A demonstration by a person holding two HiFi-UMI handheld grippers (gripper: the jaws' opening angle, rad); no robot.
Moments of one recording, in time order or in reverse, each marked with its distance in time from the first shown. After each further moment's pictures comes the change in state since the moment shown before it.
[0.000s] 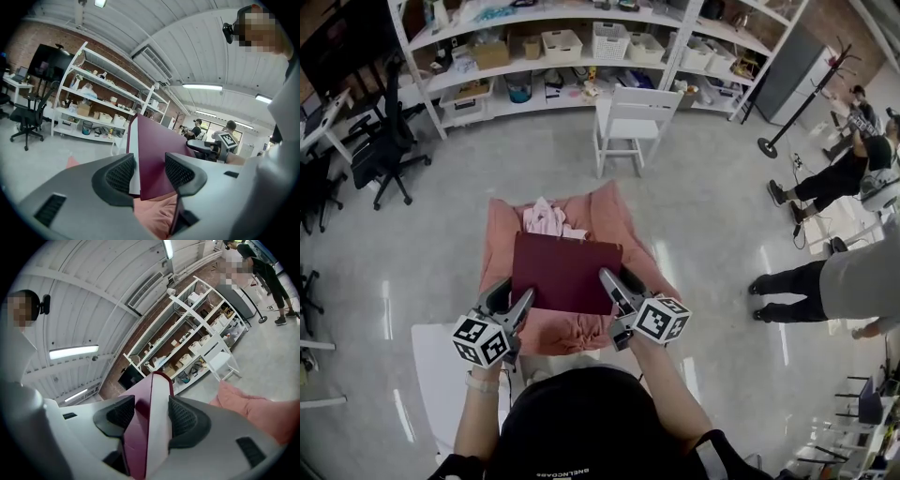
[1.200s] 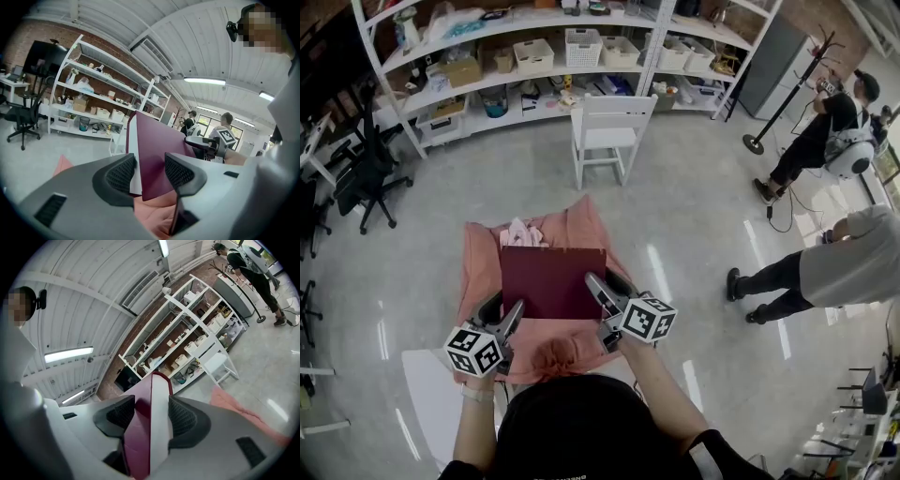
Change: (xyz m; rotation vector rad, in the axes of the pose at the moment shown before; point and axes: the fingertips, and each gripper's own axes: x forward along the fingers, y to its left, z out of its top) left arm 0.099 -0.015 0.006 0.000 0.065 0.002; right arm 0.015 -0.081 0.064 0.018 0.010 -0.023
